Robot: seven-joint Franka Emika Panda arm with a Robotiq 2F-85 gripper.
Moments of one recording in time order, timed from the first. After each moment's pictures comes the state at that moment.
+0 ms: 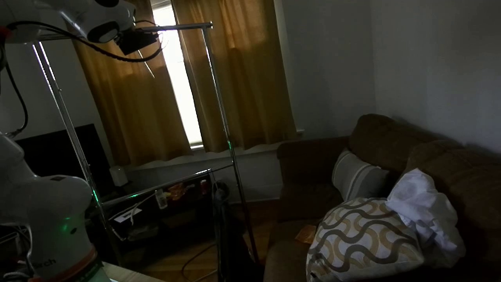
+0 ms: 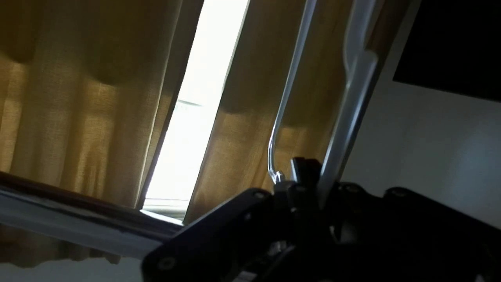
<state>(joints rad) 0.22 -0.39 0.02 -1.78 1.03 2.50 -1.34</state>
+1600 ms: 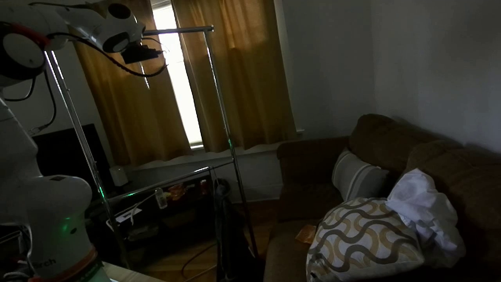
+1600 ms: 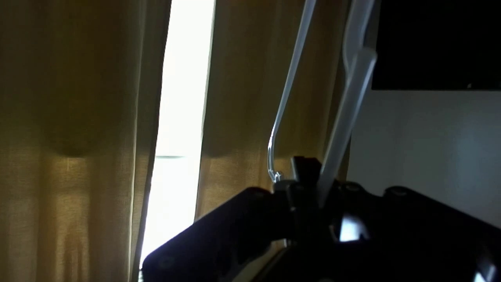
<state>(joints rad) 0.22 -0.18 0.08 -1.62 0.93 2.46 -1.09</state>
